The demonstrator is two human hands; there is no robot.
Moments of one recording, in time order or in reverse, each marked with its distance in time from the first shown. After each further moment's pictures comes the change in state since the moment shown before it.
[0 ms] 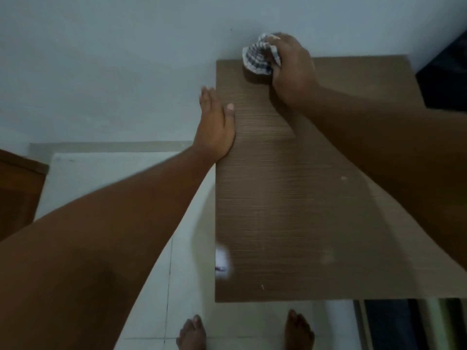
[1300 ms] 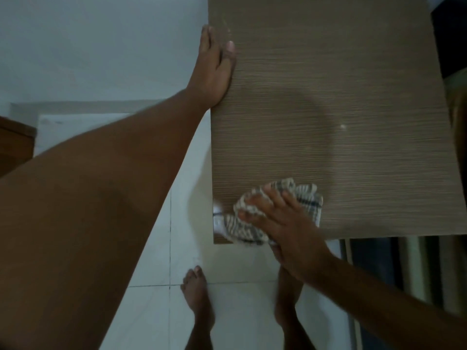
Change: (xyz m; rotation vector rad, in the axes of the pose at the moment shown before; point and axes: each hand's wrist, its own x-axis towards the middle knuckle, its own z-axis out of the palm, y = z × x) left_hand -0.005 0.004 -0.006 -0.095 -0.112 0.054; right_hand -0.356 -0.055 -0.007 -0.170 -0.474 -0.290
